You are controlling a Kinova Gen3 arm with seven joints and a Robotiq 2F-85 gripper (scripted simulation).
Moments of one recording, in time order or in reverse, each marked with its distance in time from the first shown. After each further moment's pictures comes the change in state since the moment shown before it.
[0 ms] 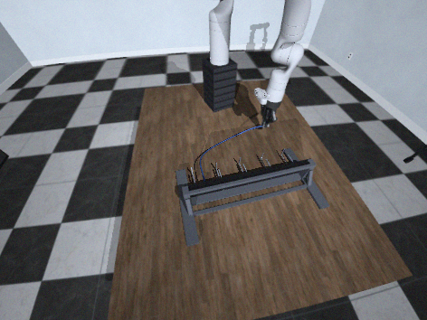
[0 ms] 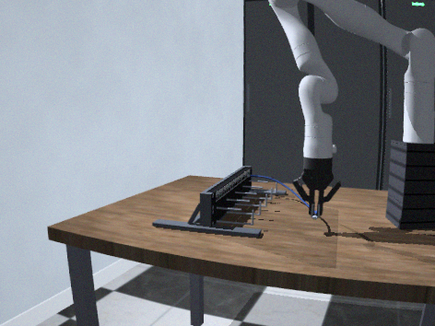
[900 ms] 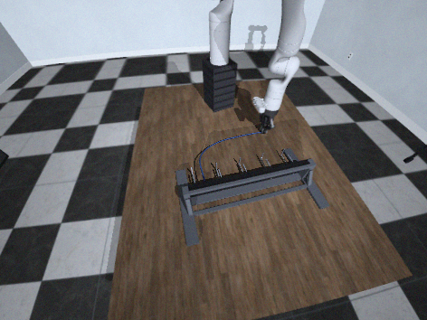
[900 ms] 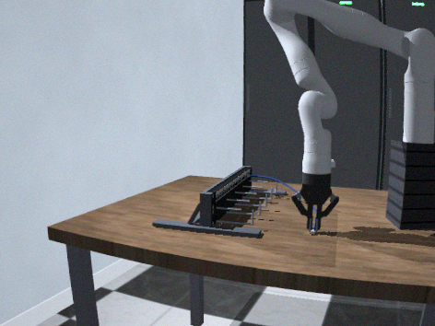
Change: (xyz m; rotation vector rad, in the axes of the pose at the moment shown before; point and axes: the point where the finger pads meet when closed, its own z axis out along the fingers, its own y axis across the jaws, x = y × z) arm -0.001 -0.003 0.039 0.006 -0.001 -0.001
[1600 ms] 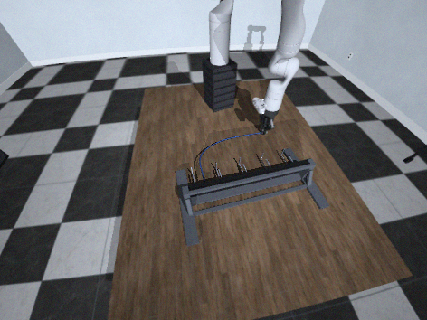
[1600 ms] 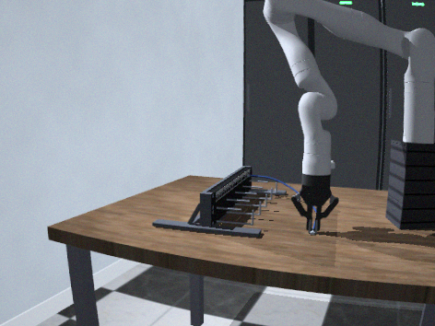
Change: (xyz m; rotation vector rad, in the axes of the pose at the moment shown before) arm -0.001 -0.001 0.003 0.003 -0.001 -0.002
